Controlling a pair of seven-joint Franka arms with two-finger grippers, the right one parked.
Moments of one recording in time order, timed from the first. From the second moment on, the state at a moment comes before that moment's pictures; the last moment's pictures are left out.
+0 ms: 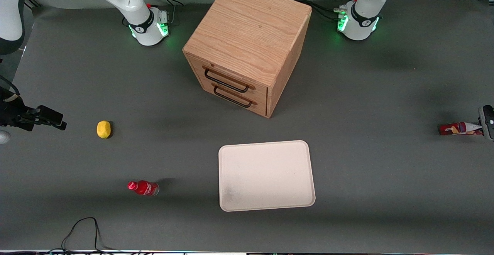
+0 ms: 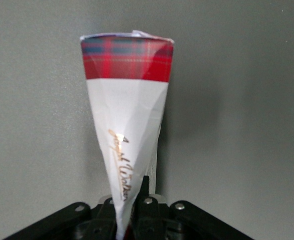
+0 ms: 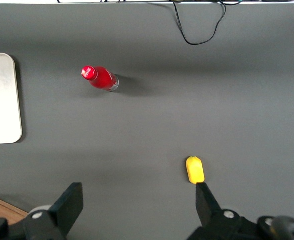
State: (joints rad) arm 0.43 0.67 0.18 -1.63 0.00 2.21 2.09
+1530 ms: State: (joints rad) arm 0.02 0.34 -0.17 -1.25 -0.11 1.44 -0.05
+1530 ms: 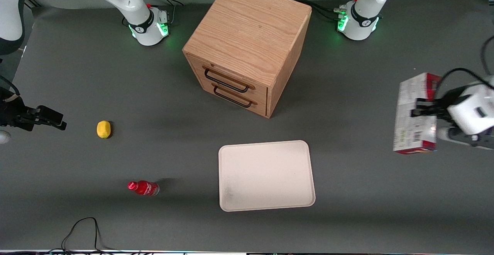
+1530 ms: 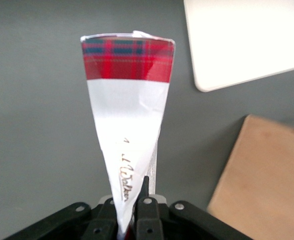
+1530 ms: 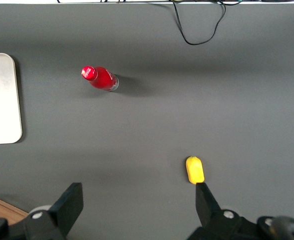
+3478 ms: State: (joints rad) arm -0.32 0.93 -0.16 -1.16 0.12 2.10 -0.60
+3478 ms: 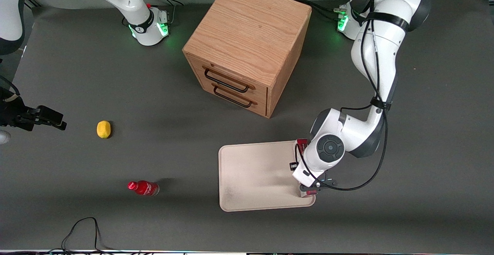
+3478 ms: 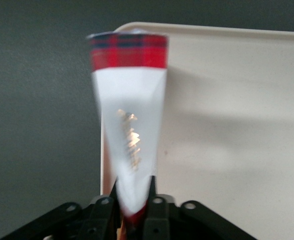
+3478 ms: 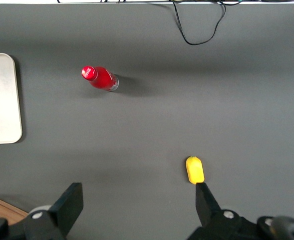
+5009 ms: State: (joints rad) arm 0.10 0.02 -0.15 -1.58 -0.01 1.60 -0.06
